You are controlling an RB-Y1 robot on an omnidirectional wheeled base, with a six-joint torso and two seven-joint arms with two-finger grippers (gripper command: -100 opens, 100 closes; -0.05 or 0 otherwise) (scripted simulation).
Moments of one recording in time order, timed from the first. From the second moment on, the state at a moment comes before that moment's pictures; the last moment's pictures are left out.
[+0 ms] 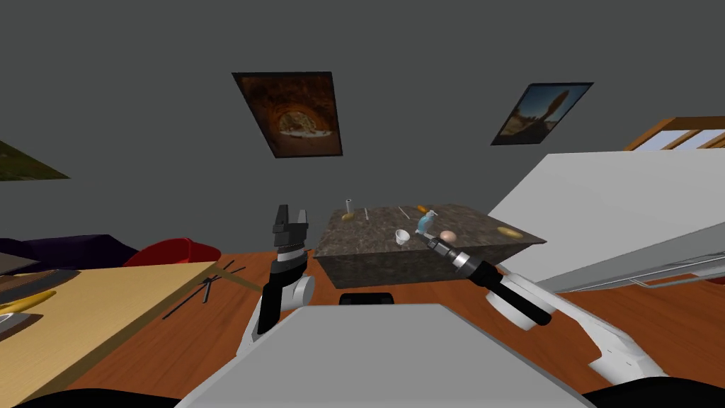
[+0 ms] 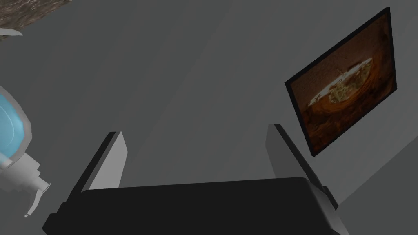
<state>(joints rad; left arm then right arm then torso) 0.48 -0.02 -0.03 -2.37 0.01 -0.47 -0.06 0.62 -0.99 -0.08 -2.03 0.18 -0.35 0.04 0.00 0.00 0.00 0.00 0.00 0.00</state>
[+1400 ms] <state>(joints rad) 0.48 -0.02 -0.03 -2.37 0.01 -0.47 -0.06 0.62 -1.35 -0.06 -1.77 0.36 -0.30 0.03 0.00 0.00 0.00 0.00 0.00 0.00</state>
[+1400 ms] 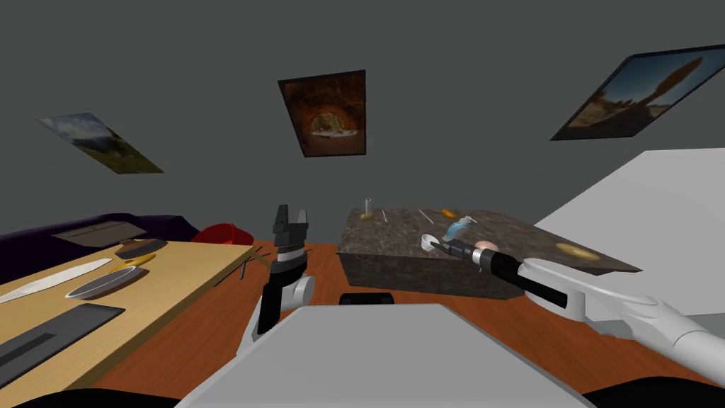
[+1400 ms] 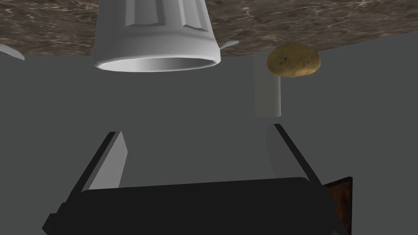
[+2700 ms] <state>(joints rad) 0.48 -0.02 -0.03 -2.37 0.01 -0.47 -0.06 0.64 -1.54 0.04 -1.51 0.54 -0.31 -0.01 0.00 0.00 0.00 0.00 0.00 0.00</state>
